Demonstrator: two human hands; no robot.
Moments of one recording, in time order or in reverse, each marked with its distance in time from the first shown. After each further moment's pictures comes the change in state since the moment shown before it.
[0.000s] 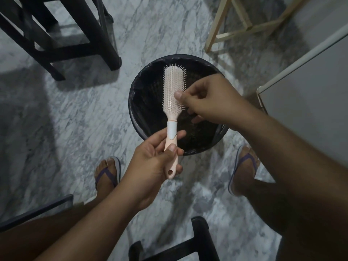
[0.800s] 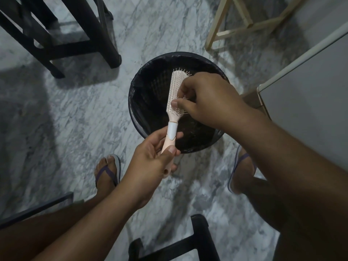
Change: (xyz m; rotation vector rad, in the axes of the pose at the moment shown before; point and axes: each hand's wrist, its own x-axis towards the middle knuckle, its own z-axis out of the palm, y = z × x) left_hand -0.002 -0.005 -0.004 0.243 0.054 0.062; right_hand -0.001 -0.005 0.004 -0.531 0.078 -0.278
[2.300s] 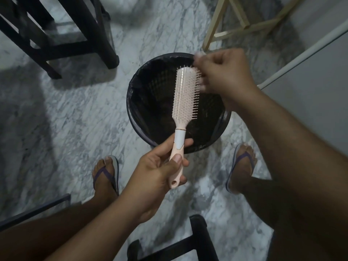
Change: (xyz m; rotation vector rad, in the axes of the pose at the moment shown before) left_hand -0.016 -0.002 0.009 -0.194 -0.169 -0.064; right_hand 0.024 0.014 -0.016 0.845 0.263 0.421
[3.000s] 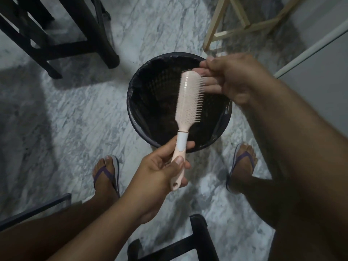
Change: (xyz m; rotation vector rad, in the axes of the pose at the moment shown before) left_hand 0.000 -0.003 -0.001 0.039 0.012 -0.009; right_hand 0.008 -0.006 -0.018 0.298 -0.204 0.348
